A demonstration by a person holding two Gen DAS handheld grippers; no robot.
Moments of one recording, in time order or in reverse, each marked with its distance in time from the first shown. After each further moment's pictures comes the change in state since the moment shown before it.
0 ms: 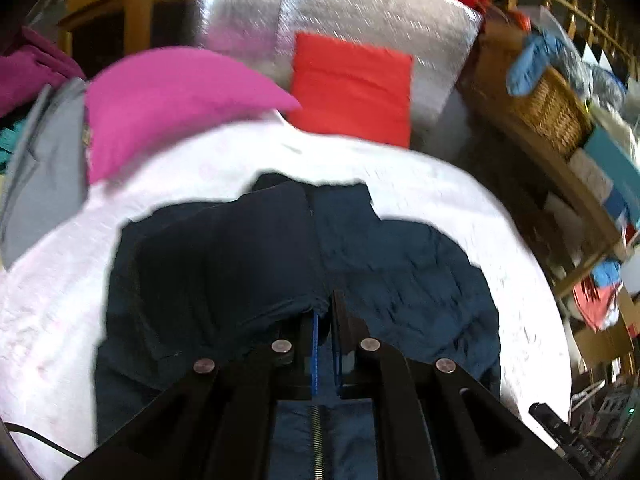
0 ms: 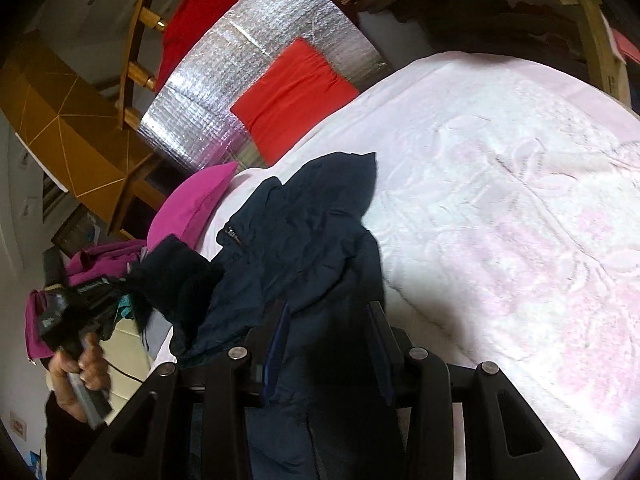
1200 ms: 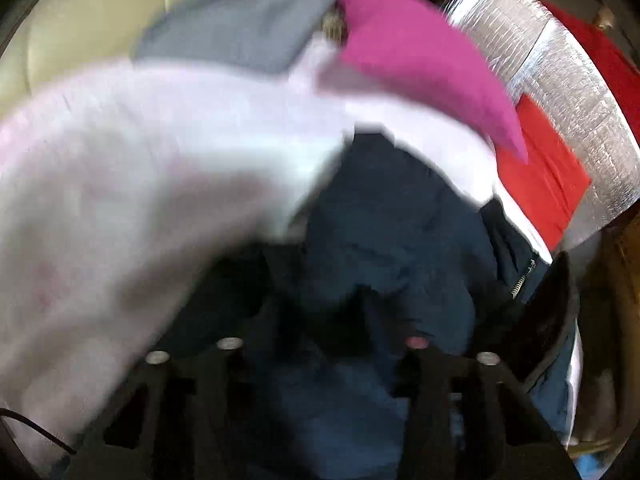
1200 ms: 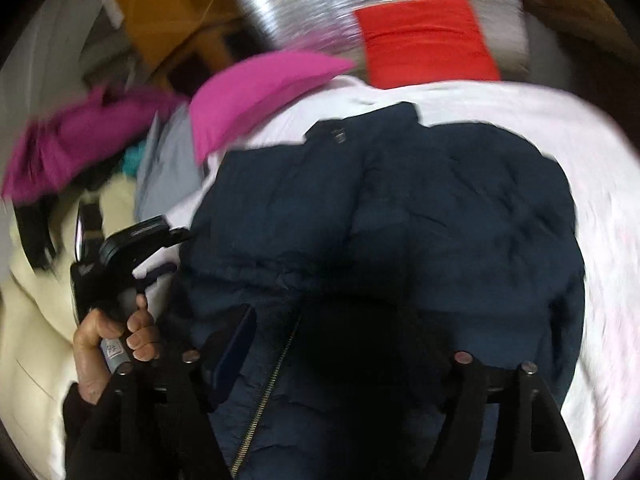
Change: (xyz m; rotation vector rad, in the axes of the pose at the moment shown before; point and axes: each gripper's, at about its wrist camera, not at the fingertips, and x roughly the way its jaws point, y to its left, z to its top) left arm 0.018 0.158 -0.092 -0.701 -0.038 0.210; right arm 0.110 0.188 -0.049 -0.599 0.275 -0.049
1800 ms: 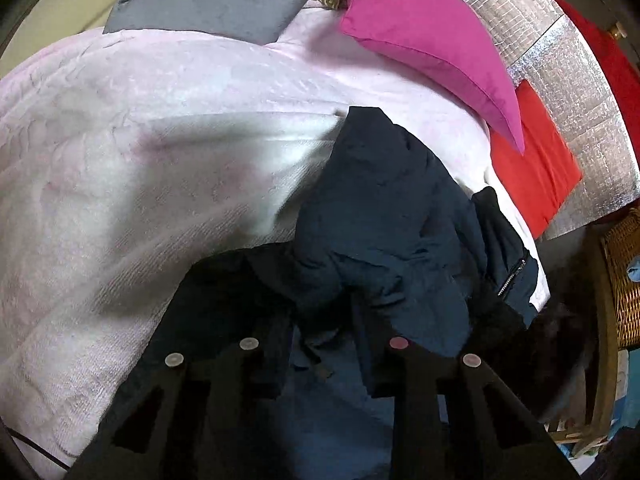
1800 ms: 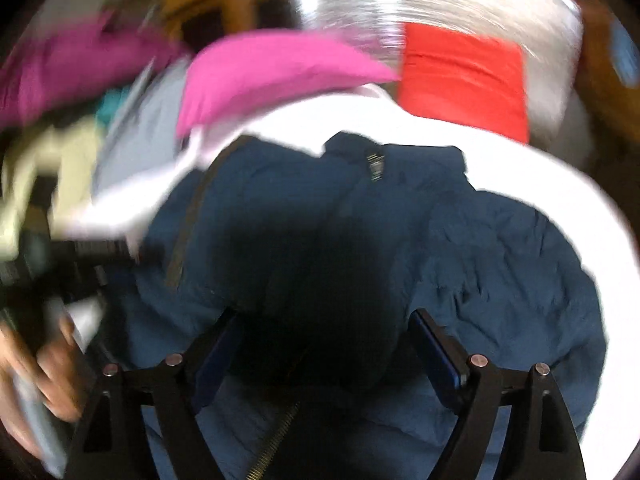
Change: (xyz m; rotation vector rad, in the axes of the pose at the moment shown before) left arm 0.012 0.011 0.025 0.000 0.110 -0.042; right arm 0.065 0.006 0.053 0.014 -0.078 -0.092
